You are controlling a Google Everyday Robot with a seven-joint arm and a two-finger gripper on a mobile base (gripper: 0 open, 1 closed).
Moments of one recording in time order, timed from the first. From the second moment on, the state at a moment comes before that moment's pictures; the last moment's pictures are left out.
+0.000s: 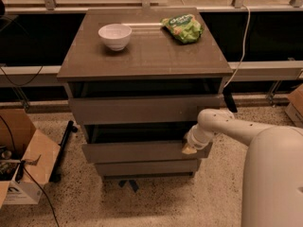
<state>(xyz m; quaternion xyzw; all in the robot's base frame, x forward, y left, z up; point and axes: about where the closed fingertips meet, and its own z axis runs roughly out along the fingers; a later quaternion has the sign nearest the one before) 0.650 -0.175 0.430 -0.62 0.76 0.06 0.16</state>
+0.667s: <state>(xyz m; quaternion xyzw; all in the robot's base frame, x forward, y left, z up) 0.650 -0.175 0.438 -0.62 0.76 0.06 0.16</state>
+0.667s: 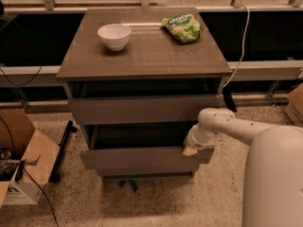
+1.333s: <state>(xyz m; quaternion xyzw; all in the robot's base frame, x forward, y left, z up) 0.620 -0.173 0.441 -0.60 0.78 0.07 0.15</state>
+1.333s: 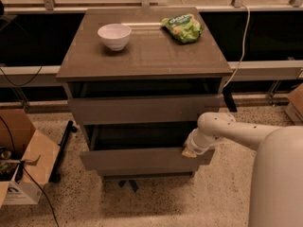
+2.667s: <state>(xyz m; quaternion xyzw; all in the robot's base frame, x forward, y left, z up) 0.600 -0.174 0.426 -0.60 0.78 0.08 0.13</state>
